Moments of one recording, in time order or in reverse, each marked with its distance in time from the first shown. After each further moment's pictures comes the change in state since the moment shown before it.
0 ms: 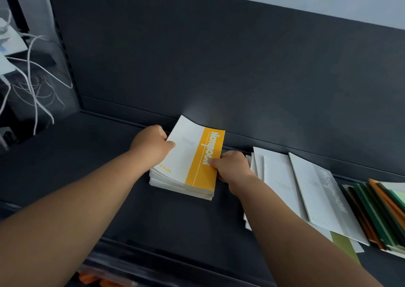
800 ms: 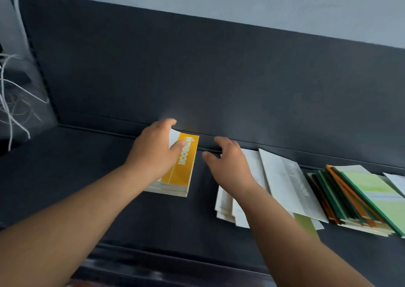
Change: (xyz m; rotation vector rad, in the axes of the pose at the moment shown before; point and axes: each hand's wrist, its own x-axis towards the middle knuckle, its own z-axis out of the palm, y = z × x) left_hand -0.066 0.061 0.010 0.105 0.168 0.416; right_hand -0.068 -0.008 -0.060 -0.360 0.181 -0.403
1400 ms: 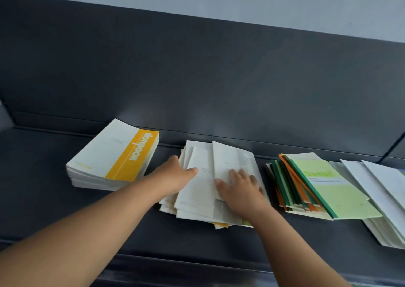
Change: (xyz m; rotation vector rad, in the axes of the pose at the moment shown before) left_hand -0.026 0.106 0.100 -0.070 -0.565 -0.391; right_hand -0.025 0.143 -0.070 -0.427 -0.215 0.297
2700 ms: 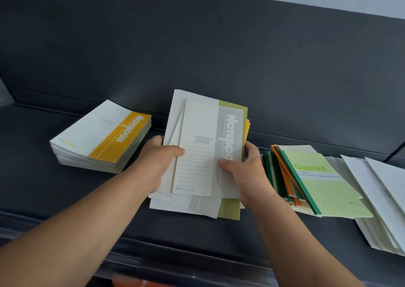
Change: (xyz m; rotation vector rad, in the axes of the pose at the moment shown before) left_hand -0.013 0.019 0.020 -0.890 0.170 -0.091; right_hand 0.008 0.033 -0.028 1.147 0.042 -0.006
